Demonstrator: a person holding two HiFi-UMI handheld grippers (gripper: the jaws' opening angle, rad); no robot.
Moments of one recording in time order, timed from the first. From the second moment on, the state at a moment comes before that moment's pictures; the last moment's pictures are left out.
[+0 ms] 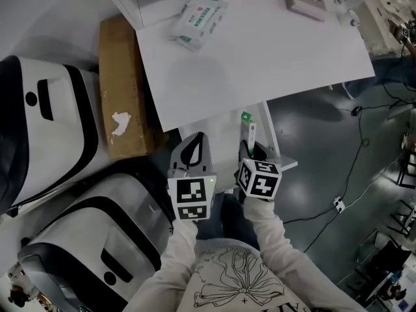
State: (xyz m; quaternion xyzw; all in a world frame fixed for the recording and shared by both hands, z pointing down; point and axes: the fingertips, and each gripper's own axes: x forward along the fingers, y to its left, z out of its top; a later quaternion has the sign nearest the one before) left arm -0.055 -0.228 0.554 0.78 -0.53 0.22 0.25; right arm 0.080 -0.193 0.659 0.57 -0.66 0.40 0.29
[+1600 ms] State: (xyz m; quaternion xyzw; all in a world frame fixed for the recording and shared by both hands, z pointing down) left arm -0.084 -0.238 0.613 0.75 -0.54 0.24 0.29; right arm 0.058 -0.214 0.815 0.53 -0.54 0.56 0.36
